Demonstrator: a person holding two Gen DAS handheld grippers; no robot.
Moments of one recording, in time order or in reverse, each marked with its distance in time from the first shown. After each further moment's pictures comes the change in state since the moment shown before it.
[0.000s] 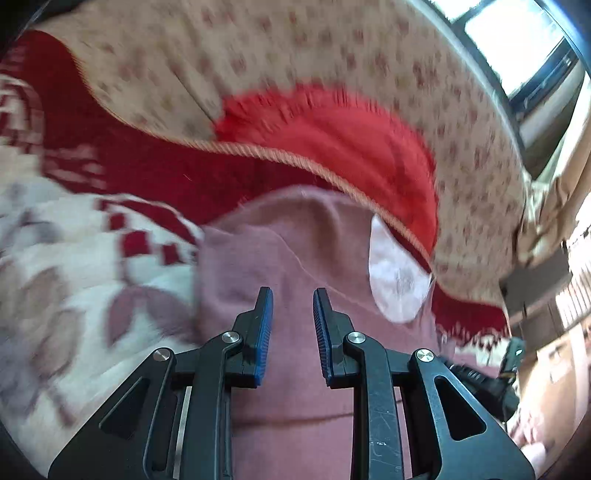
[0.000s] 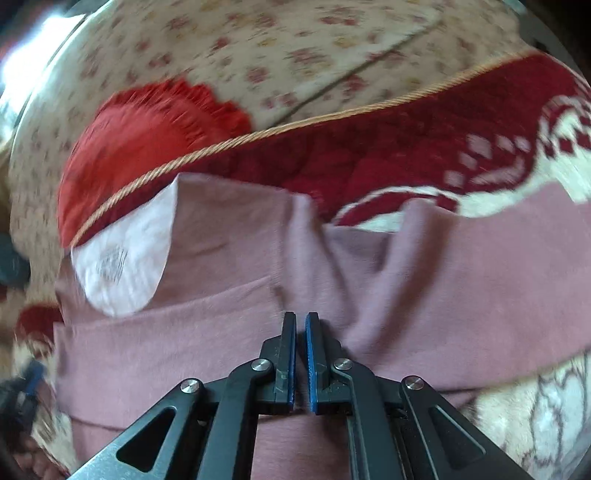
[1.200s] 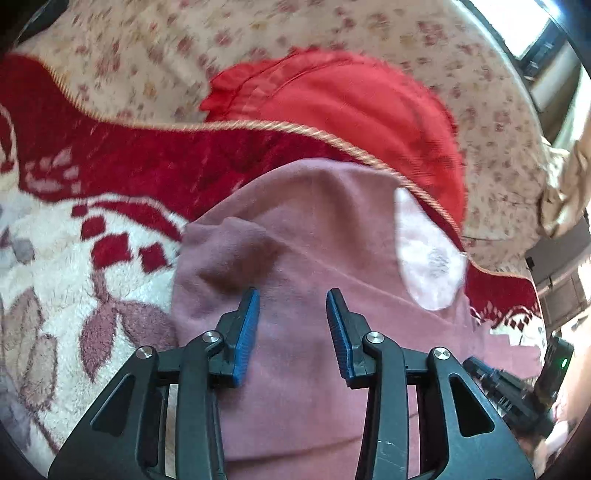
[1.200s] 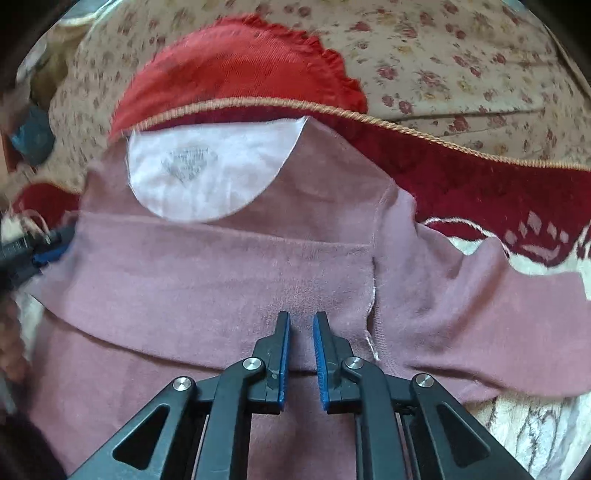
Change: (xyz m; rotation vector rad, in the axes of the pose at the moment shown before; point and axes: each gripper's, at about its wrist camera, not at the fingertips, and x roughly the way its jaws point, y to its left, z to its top) left arm 0.018 -0.013 -0.003 0.096 -0.008 0.060; right arm -0.010 0.062 -0.027 -0.426 0.053 0.012
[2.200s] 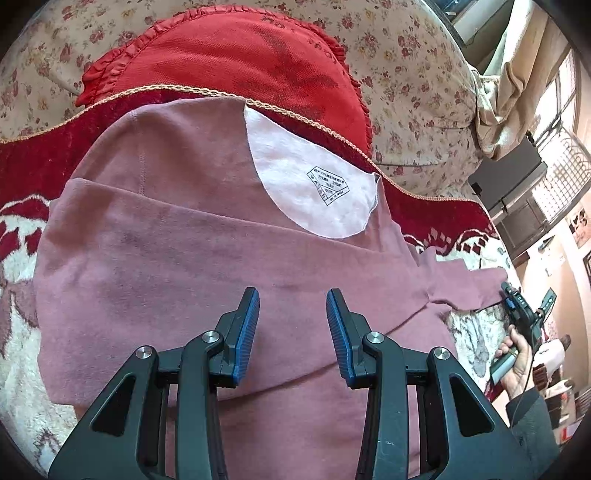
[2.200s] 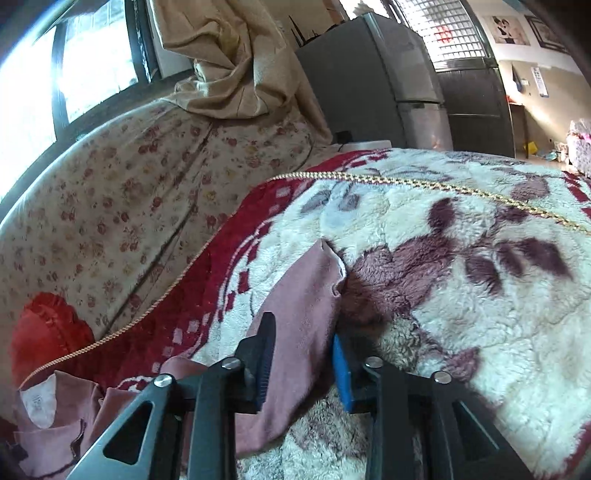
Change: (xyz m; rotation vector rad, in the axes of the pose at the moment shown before) left arm 0.017 -0.070 -0.029 0.194 0.142 -0.209; right arm -0.142 -0.301 -0.111 0.627 -0.598 -0.401
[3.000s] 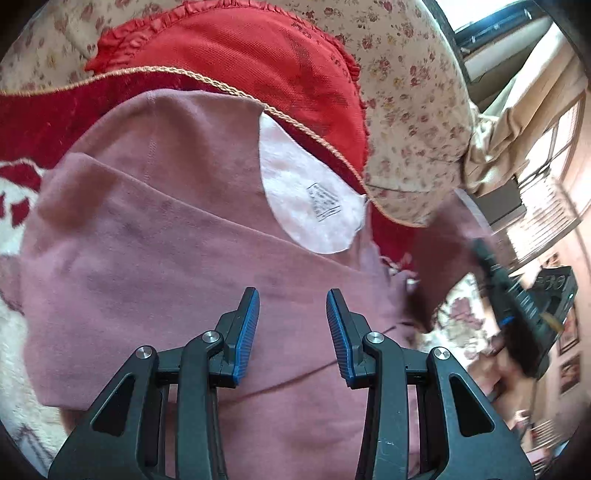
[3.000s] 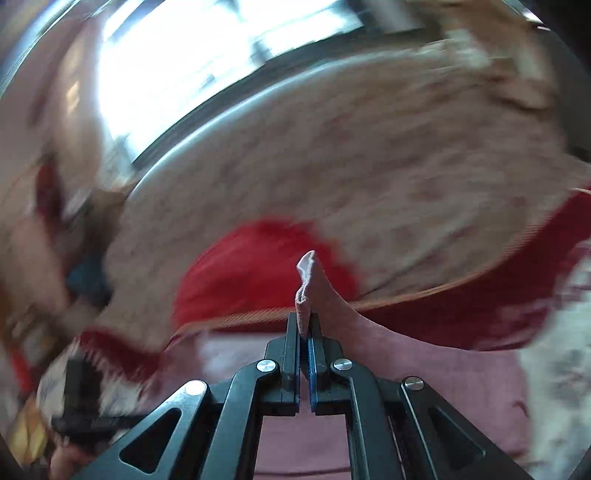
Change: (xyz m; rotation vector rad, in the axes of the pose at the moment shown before) left arm -0.006 0.021 0.006 -0.152 -0.015 -0.142; right arm -0.067 0.306 -0.063 -0.329 0.182 0.730
